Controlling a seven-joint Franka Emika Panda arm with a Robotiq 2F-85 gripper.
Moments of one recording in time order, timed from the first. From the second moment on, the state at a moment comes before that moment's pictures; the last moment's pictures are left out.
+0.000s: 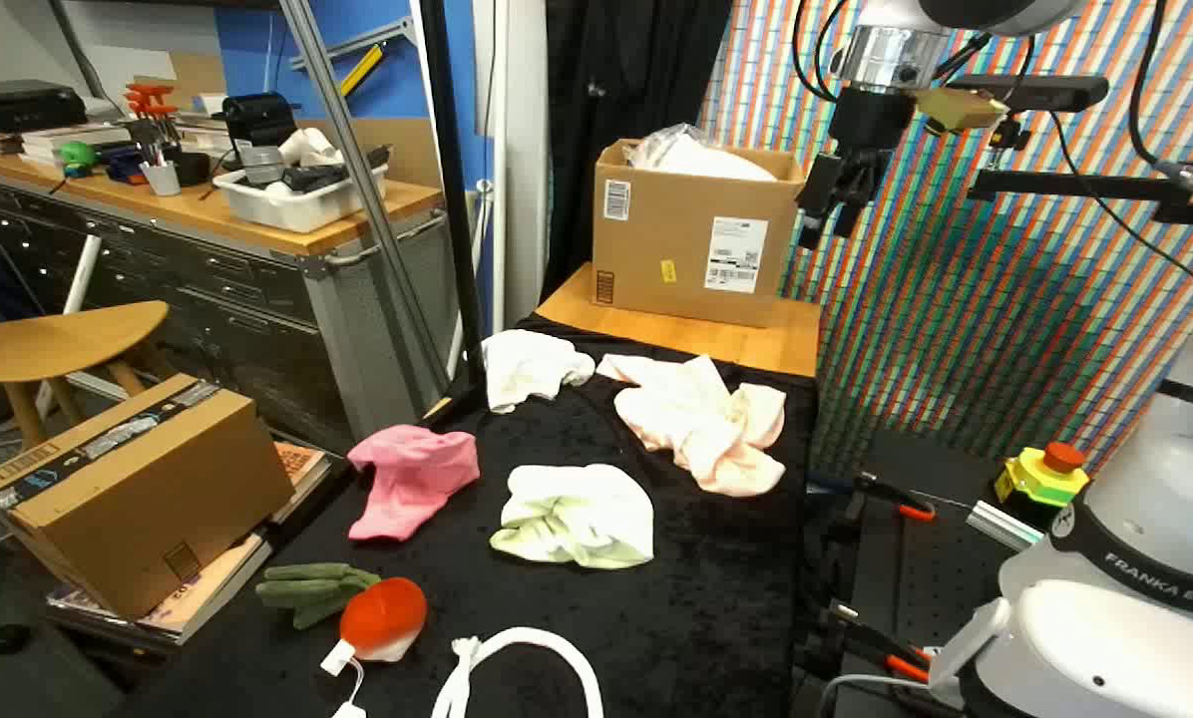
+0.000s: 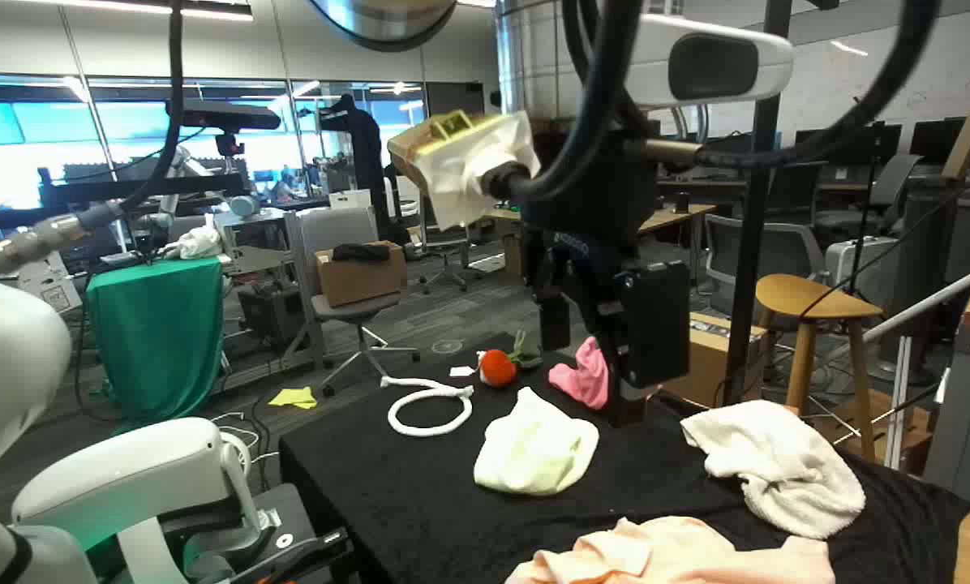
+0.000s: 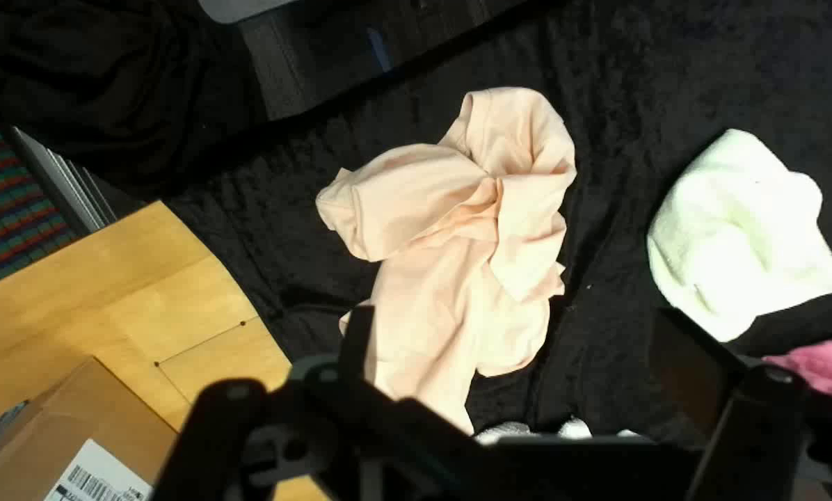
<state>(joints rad) -0.18 -0.56 -0.22 -2.57 -0.06 2.07 -0.06</state>
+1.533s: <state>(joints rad) -0.03 -0.44 0.01 -2.63 -0.05 2.21 0.02</state>
